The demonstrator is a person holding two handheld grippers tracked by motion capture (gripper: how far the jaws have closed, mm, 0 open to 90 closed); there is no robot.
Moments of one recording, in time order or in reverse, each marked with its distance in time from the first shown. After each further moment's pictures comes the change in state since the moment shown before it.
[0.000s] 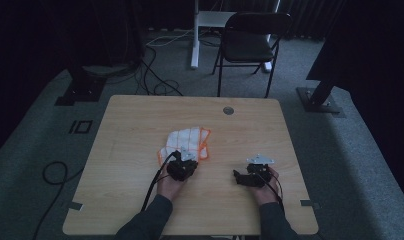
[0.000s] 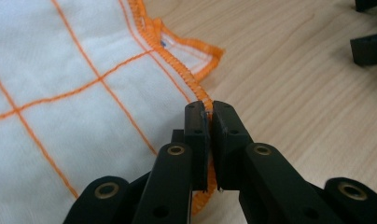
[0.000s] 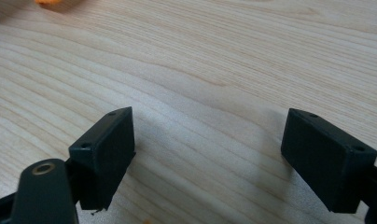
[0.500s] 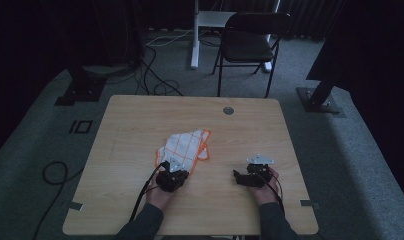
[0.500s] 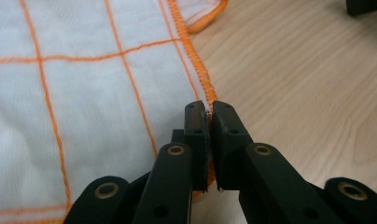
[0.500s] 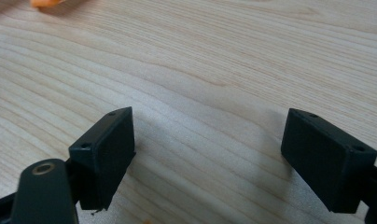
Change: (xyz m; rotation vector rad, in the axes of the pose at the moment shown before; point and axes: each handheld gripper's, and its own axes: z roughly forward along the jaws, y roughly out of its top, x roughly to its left) left arm 0.005 -0.039 -0.026 0.016 -0.002 -0.014; right arm 0.000 0.000 0.000 0.000 -0.002 0.002
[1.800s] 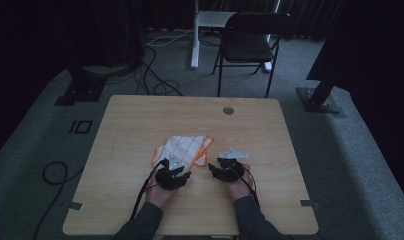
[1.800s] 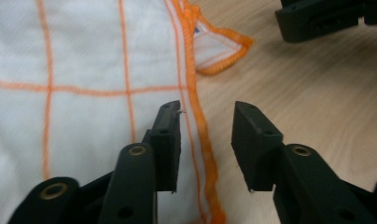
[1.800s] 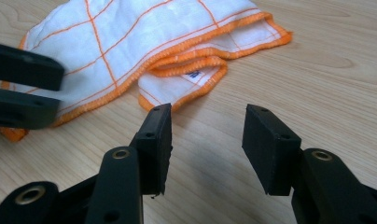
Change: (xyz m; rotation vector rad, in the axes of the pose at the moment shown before) left arm -0.002 0.019 0.007 -0.008 0.027 0.014; right arm 0.073 0.046 0.021 -0.067 0.173 -0.041
